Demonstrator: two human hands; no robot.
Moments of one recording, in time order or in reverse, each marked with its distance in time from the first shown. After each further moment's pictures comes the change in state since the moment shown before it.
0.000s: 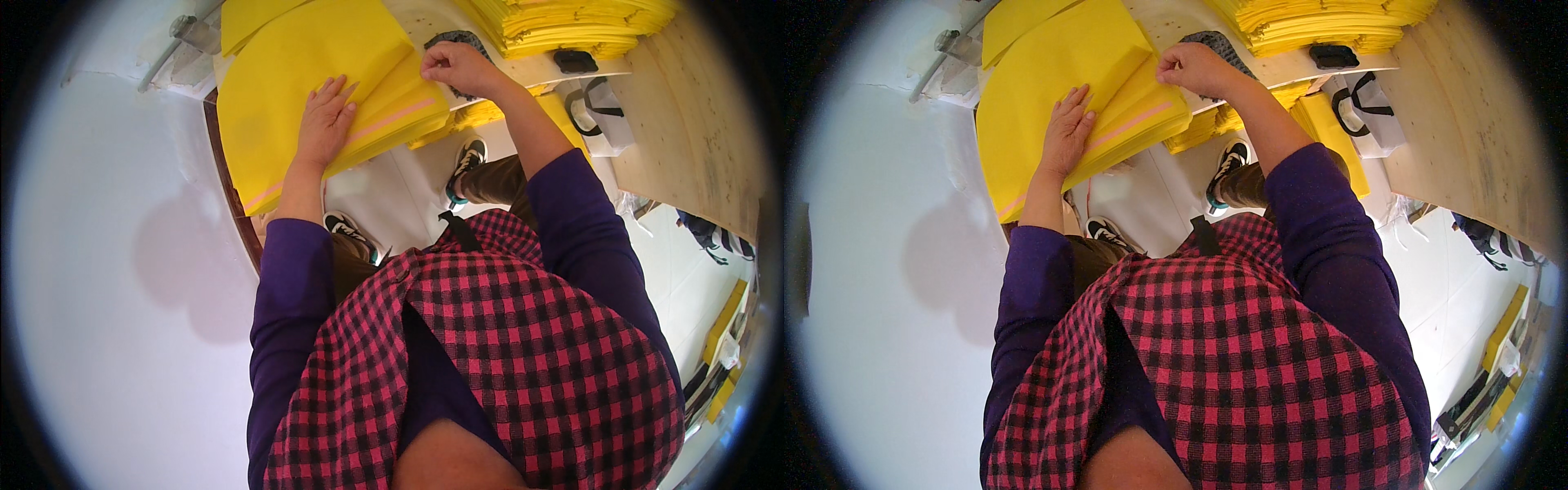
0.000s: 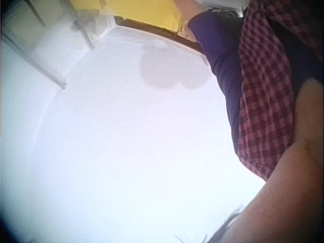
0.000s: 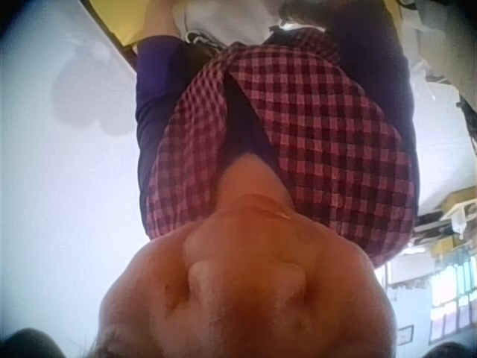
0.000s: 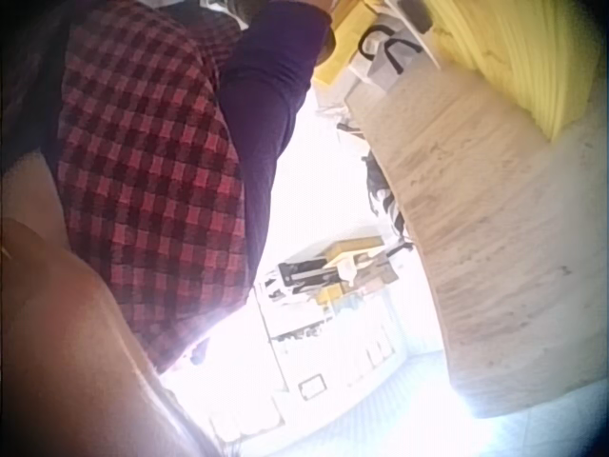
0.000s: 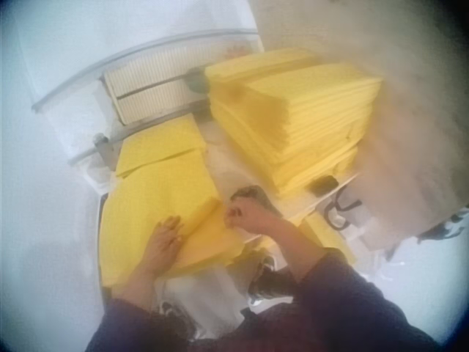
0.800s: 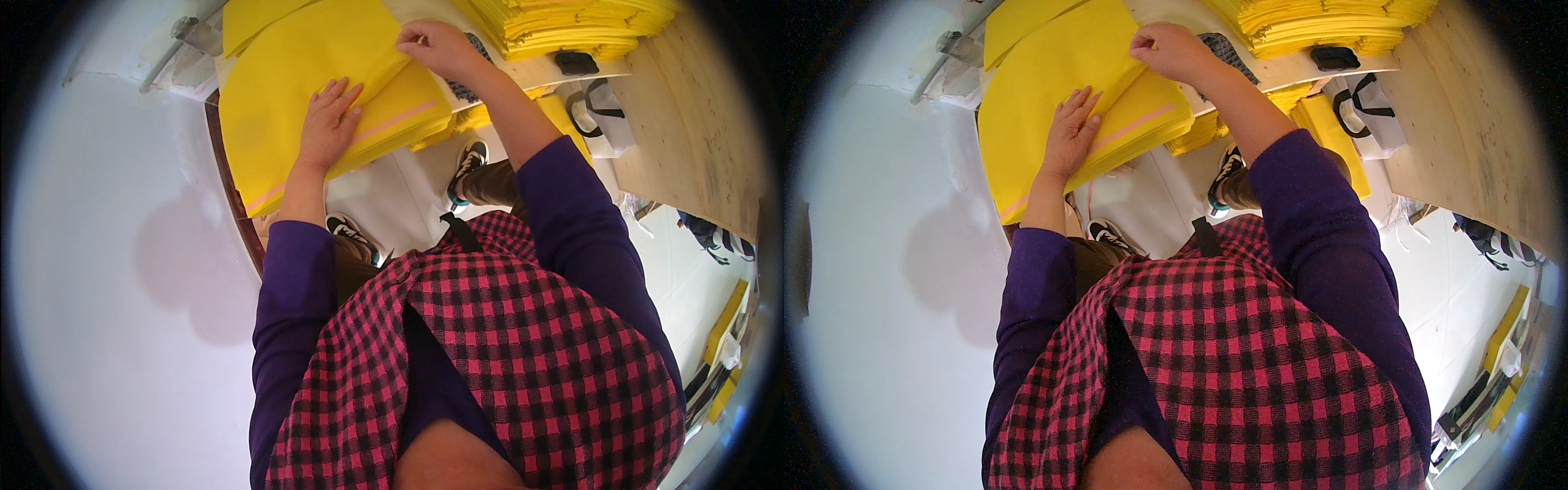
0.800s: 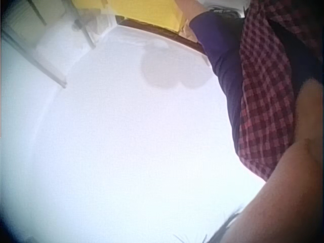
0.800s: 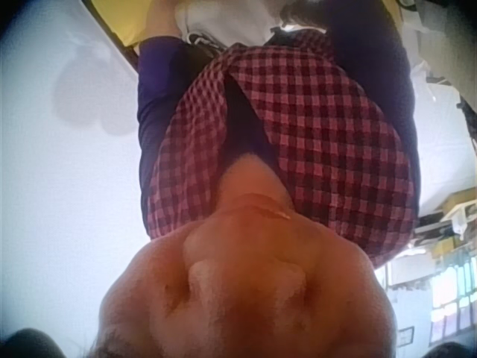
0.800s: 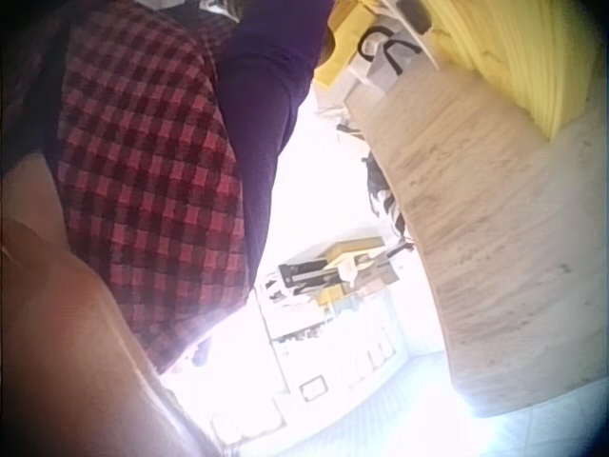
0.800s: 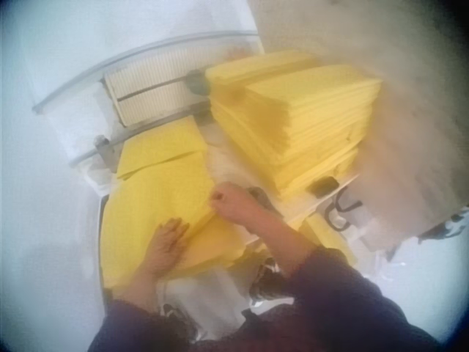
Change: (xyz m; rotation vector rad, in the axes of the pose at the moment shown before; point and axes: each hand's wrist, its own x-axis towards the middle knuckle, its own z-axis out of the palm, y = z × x) left_hand 0.000 0.005 -0.002 0.008 -0.008 0.003; right_hand 0.035 -0.026 0.009 -0.074 0.222 -0.065
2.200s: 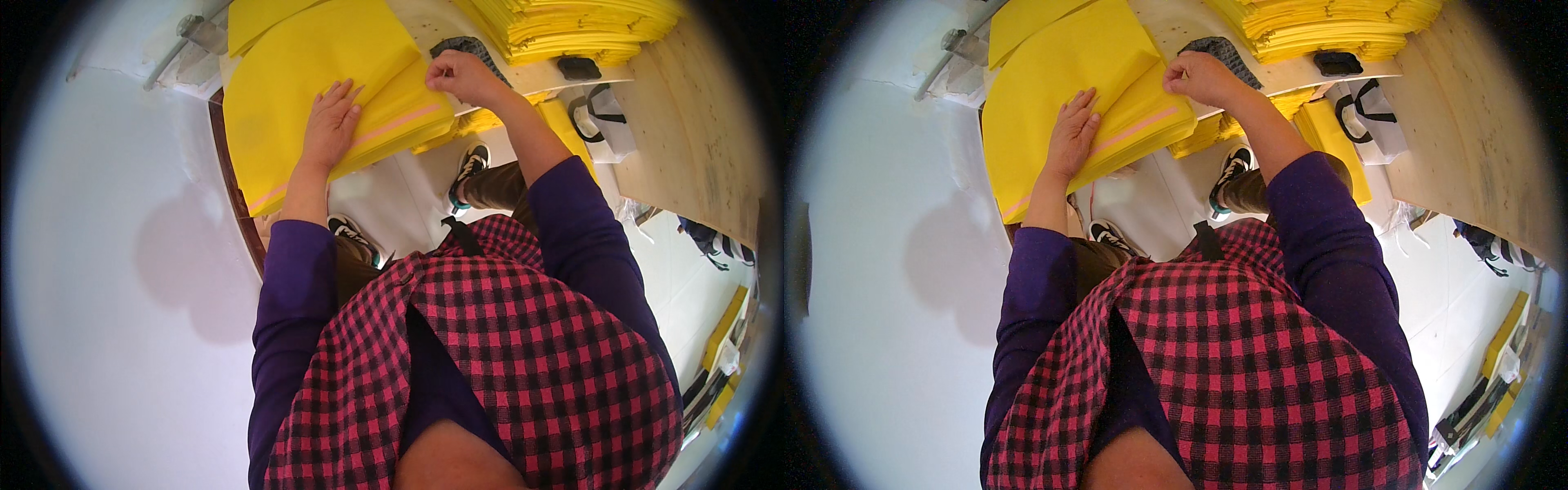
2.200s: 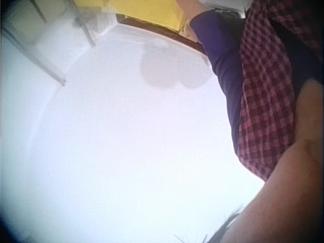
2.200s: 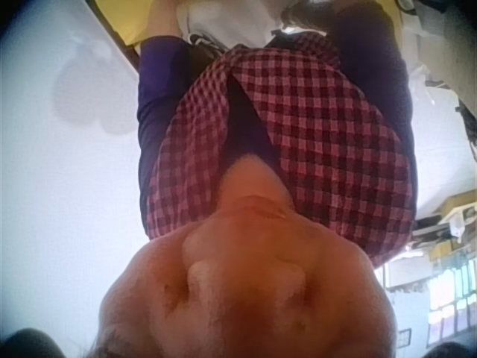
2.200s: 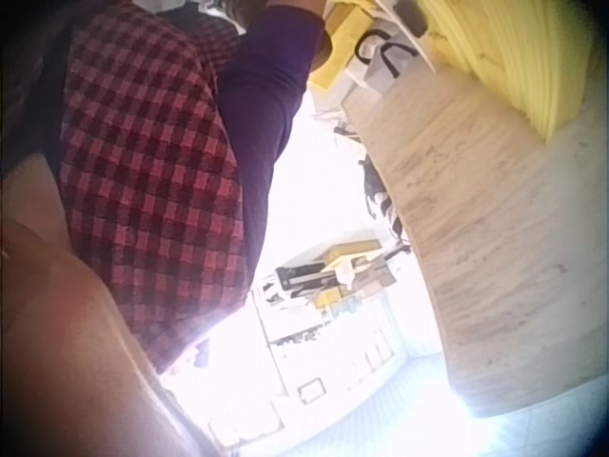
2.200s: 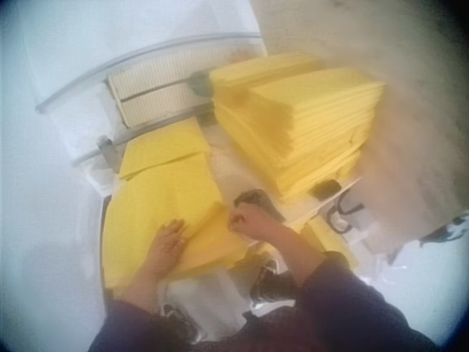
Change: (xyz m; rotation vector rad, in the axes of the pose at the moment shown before) left_hand 0.001 0.001 -0.002 -0.036 0.020 -0.005; right_hand -0.039 0.028 -0.009 0.069 -0.231 0.093
